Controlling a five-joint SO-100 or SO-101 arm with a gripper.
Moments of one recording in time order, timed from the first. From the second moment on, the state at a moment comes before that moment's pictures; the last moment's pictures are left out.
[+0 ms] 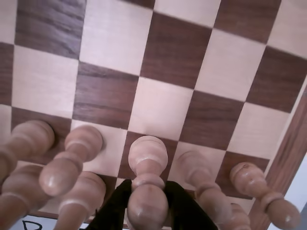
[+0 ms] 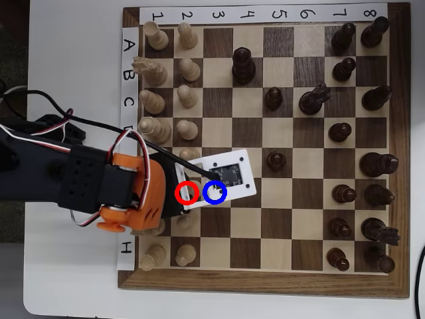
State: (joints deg) arm 16.2 110.5 112.2 69.7 70.8
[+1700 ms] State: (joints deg) arm 17.1 95.2 104.5 64.2 71.0
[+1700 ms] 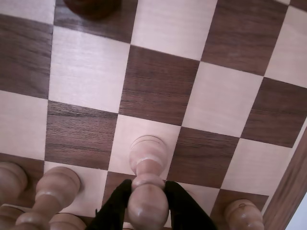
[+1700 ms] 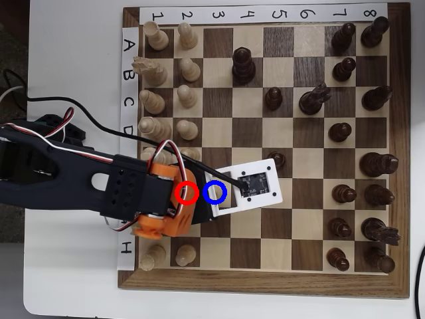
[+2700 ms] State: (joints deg) arm 17.3 109.5 104.2 71.7 64.8
